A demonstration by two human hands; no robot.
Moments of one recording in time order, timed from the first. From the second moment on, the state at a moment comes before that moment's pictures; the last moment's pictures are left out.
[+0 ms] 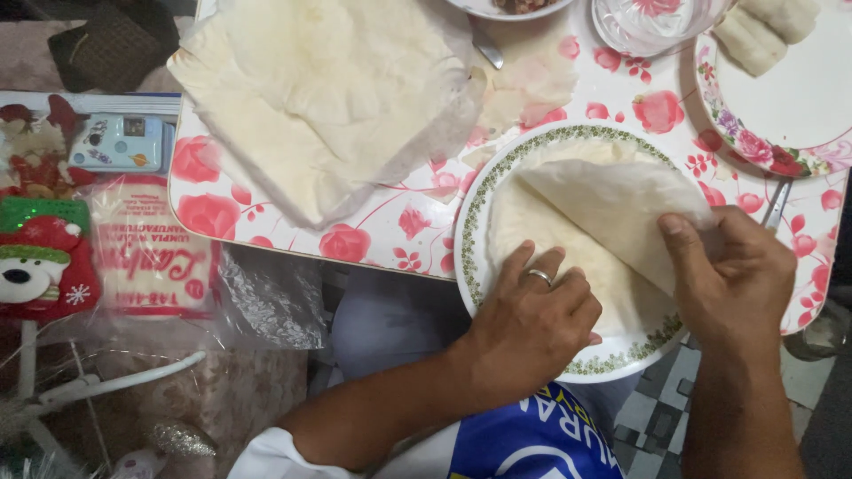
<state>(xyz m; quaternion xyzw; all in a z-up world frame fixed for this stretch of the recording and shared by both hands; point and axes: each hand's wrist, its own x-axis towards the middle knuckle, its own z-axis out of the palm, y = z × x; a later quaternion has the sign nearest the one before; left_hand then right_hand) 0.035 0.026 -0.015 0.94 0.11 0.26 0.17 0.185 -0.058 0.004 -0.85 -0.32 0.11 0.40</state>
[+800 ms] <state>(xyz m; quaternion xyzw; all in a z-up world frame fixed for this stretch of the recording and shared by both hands) 0.049 0.036 -0.010 0.94 0.12 0.29 0.15 0.179 -0.066 0.004 -0.84 -0.46 0.02 0.30</state>
